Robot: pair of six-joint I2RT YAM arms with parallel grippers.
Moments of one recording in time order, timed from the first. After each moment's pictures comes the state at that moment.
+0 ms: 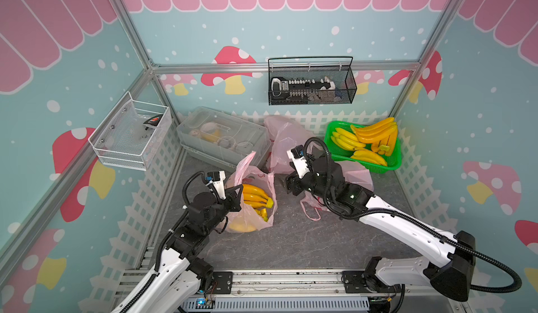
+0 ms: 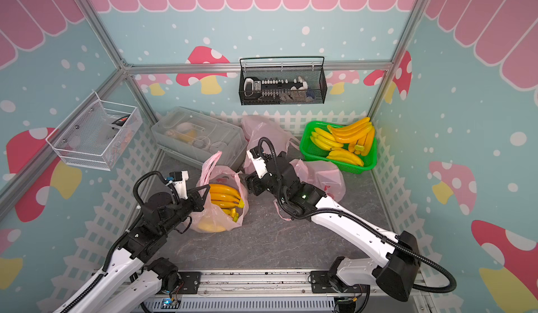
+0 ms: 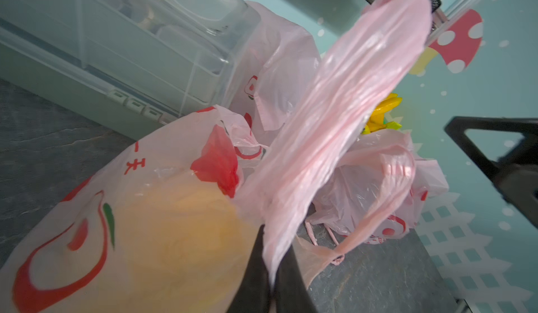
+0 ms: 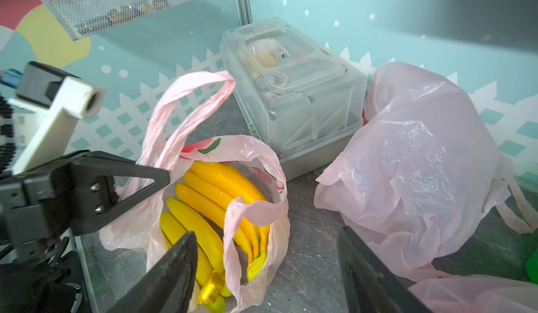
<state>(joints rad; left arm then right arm) -0.45 0.64 0.53 -0.13 0.05 -0.55 0.85 1.30 1.18 -0.21 0.02 0.13</state>
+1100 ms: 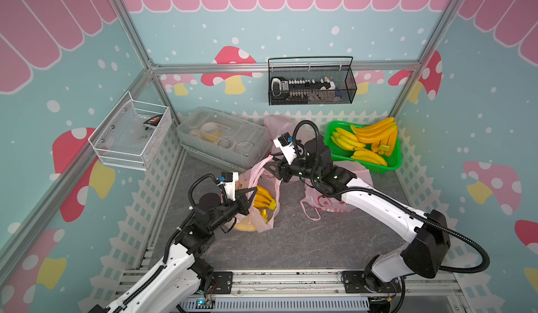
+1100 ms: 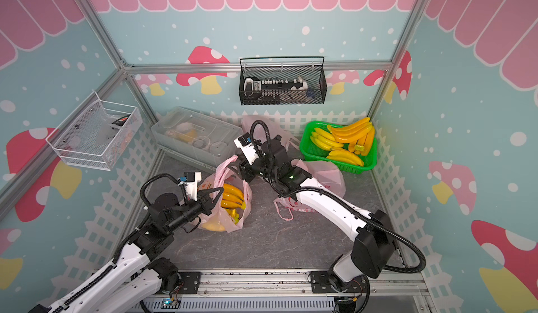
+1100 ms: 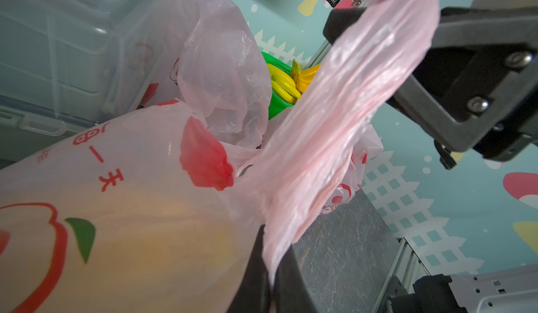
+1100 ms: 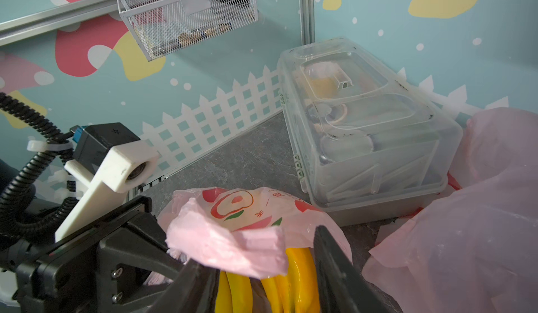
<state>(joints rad) -0.51 0.71 0.48 0.05 0.21 -0.54 0.75 1.50 1.32 -0.06 -0.36 0.10</state>
